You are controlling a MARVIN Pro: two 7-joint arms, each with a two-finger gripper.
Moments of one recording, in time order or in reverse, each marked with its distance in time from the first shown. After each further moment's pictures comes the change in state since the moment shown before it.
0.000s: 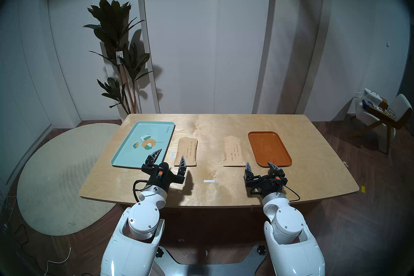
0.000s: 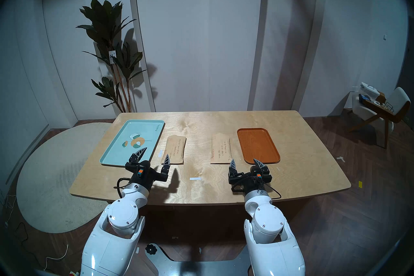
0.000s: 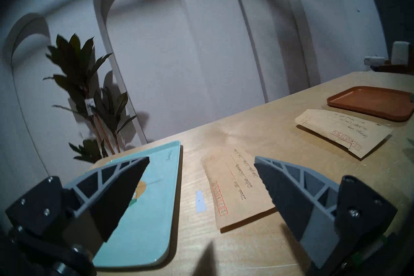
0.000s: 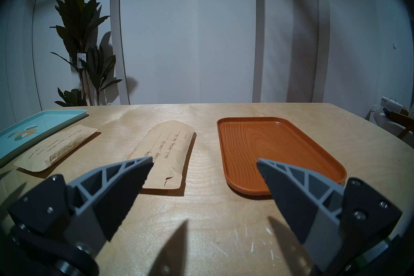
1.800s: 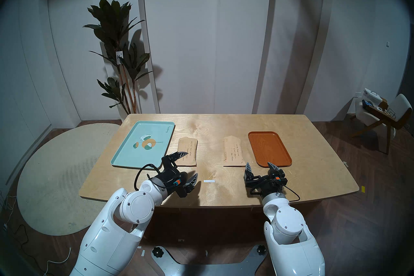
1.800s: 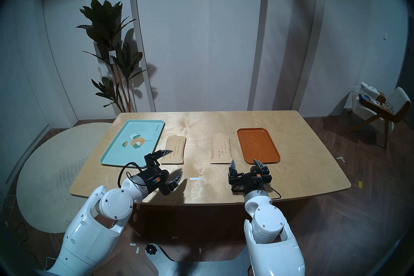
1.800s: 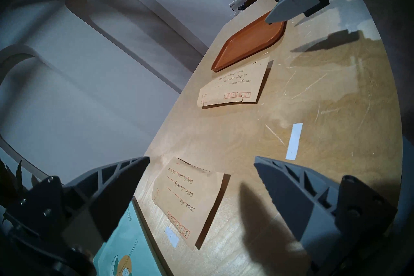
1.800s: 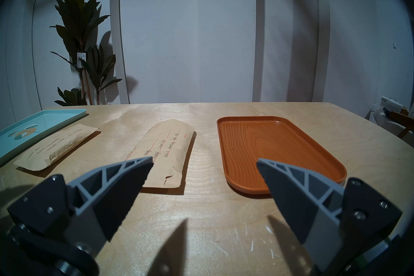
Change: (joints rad) left arm -0.064 0.222 0.099 -0.068 0.310 0.021 -0.386; right arm -0.001 0.000 0.000 0.001 0.000 0.000 0.000
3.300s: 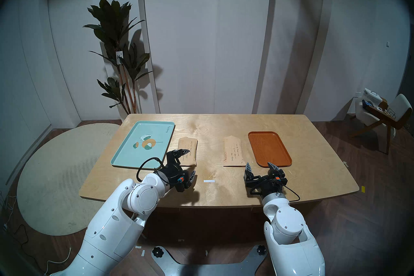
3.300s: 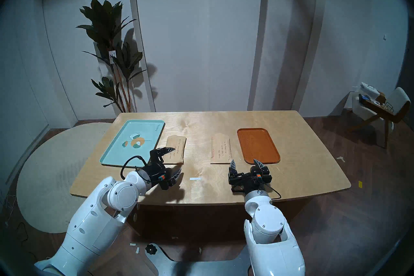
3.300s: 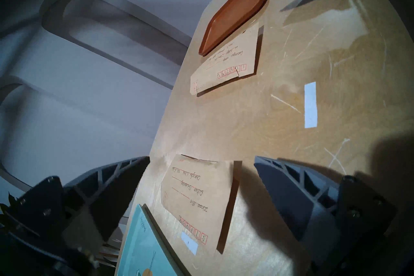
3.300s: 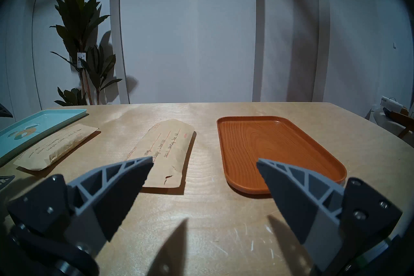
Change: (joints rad) left arm -0.120 0.045 0.045 0.104 0.152 -0.045 -0.023; right arm 0.000 0.000 0.000 0.000 0.000 0.000 0.000
